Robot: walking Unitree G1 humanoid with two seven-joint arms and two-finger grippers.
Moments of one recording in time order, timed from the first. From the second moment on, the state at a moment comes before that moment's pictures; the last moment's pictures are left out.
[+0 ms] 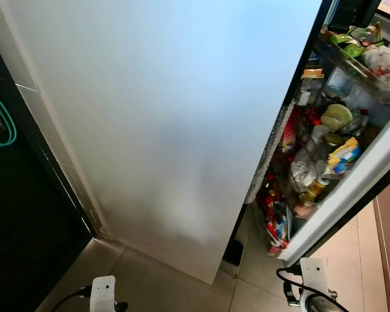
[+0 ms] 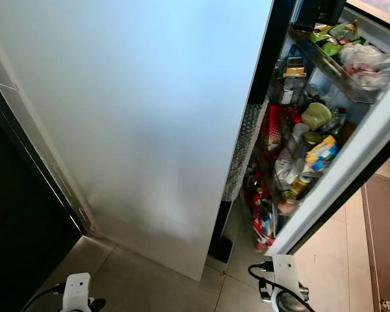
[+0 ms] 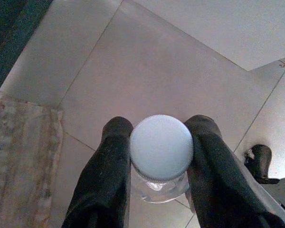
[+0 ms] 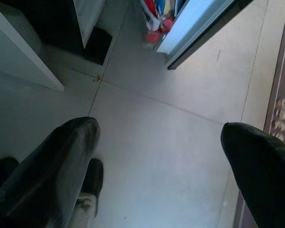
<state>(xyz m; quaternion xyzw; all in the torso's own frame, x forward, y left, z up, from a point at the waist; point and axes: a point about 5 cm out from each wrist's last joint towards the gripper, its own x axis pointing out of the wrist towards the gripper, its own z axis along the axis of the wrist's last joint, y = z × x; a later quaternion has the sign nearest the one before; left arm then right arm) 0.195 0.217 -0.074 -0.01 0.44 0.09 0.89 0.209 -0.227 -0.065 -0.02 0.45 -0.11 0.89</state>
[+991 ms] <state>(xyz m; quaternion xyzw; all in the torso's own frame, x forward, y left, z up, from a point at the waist) 0.193 0.213 -0.075 0.00 0.44 0.08 0.89 0.192 -0.233 -0.072 0.02 0.46 -0.13 0.88</state>
